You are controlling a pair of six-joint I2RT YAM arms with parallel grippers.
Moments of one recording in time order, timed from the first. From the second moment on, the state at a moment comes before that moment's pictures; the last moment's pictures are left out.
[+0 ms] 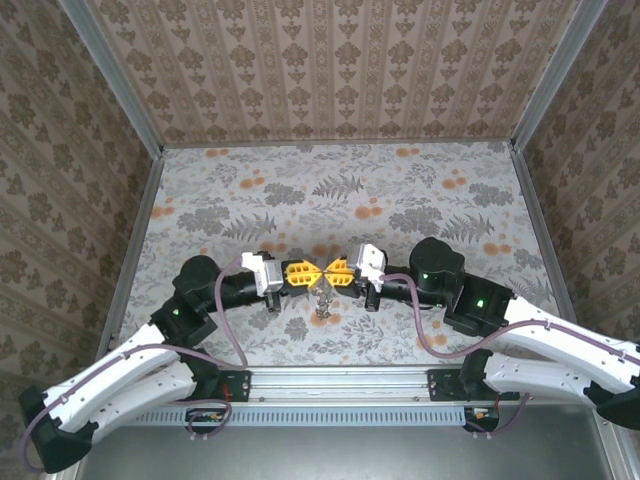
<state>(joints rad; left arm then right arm) -0.91 0.68 0.62 0.18 0.56 0.13 1.01 0.90 0.89 -0.14 -0.21 -0.23</state>
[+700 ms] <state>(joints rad) -1.12 0.93 1.21 -0.72 0.19 0.40 1.02 0.94 0.91 -0.25 -0.11 -0.25</state>
